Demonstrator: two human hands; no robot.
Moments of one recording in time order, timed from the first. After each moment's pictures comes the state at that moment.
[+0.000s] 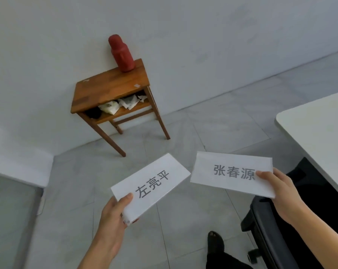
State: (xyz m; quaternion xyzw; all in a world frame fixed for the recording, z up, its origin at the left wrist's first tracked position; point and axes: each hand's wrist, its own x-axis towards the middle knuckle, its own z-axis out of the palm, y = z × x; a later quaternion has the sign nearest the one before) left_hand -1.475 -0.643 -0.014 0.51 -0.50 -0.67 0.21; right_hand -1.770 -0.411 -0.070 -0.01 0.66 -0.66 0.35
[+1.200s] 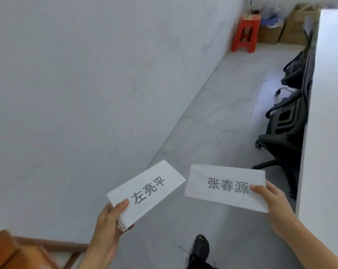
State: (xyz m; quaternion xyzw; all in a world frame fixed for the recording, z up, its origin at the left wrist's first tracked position) left_hand -2.189 -1.082 -0.043 0.29 -0.61 -0.73 -0.07; right_hand -2.224 -0.705 -0.062 0.23 0.65 -0.72 0.06
